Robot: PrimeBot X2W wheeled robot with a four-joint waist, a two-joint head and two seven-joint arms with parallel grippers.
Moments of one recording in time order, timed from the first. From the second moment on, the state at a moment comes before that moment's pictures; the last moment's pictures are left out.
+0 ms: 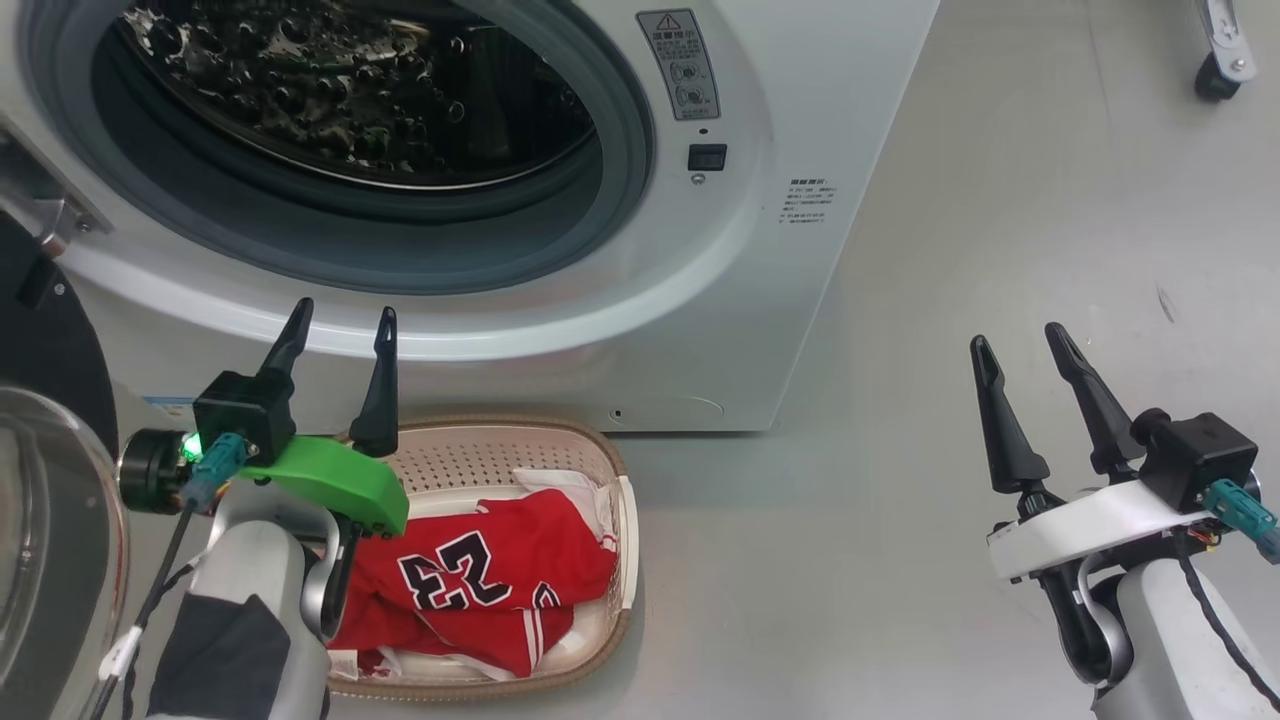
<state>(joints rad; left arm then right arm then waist) -0.44 0.04 -0.15 0.53 -0.22 -0.07 -0.25 -0.17 -0.15 0.15 0.21 0.37 0.12 -0.25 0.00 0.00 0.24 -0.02</state>
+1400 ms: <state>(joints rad) -0.14 0.04 -0.19 0.14 -0.18 -0.02 -0.25 -0.09 -0.13 0.11 0.17 0.35 0.12 -0.25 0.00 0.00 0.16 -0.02</state>
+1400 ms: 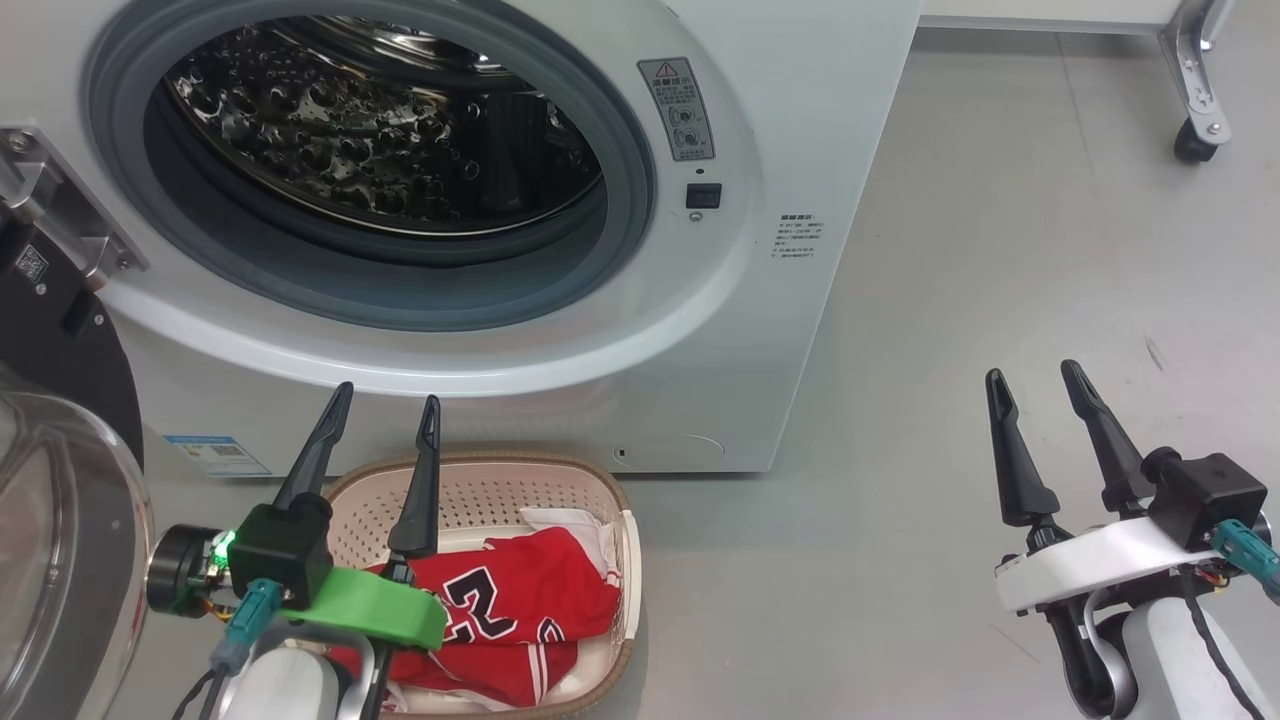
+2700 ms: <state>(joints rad) -0.11 0.04 -0.22 0.11 -0.23 0.04 -0.25 -0.09 -0.13 0.11 0.17 0.33 0.12 -0.25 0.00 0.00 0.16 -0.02</state>
